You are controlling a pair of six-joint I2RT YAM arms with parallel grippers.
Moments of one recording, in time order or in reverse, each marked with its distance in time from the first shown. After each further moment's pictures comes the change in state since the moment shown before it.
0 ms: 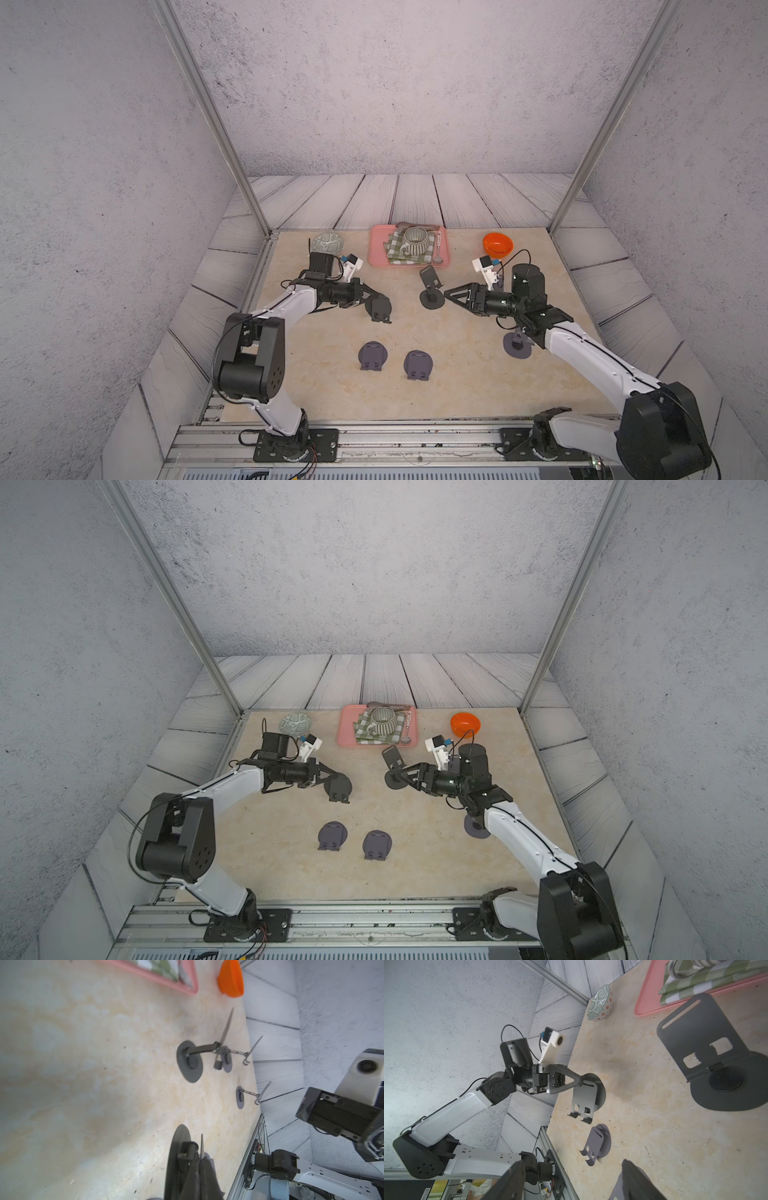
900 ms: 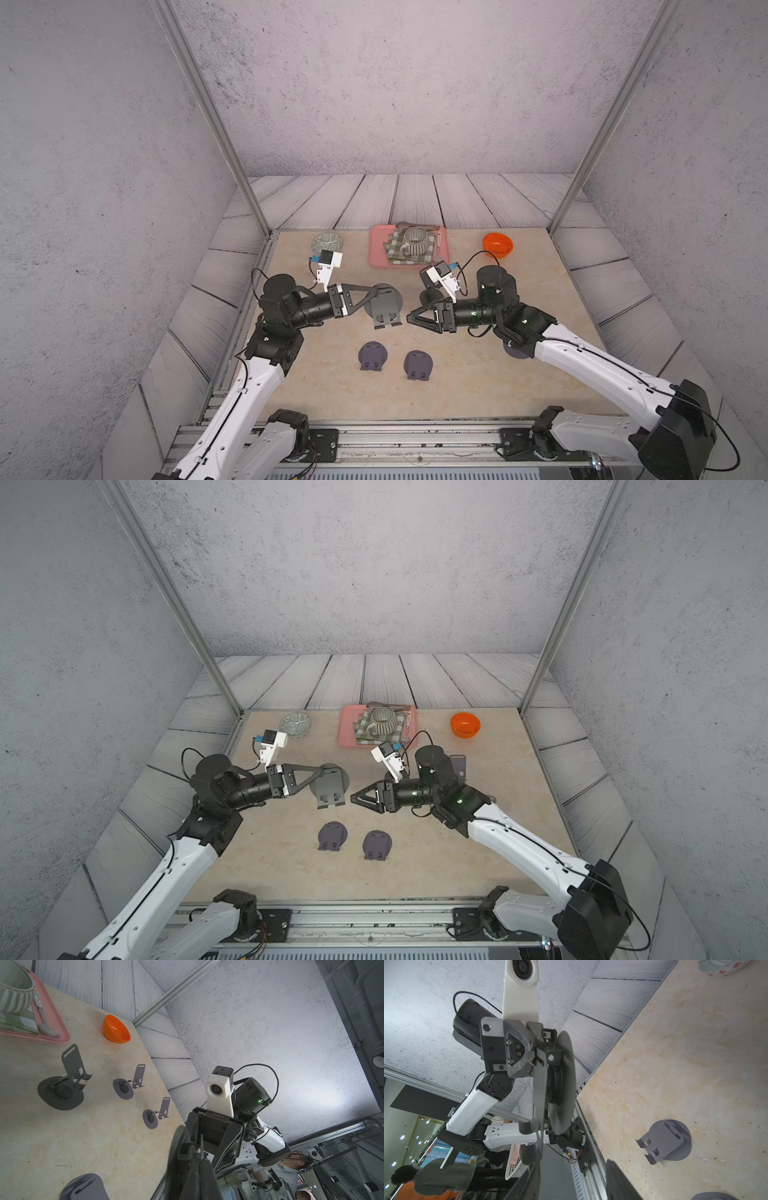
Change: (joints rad) left arm -0.060 -0.708 -0.273 0.377 0.088 -0.622; right arm 0.423 0.004 0.169 -0.051 0.091 -0.038
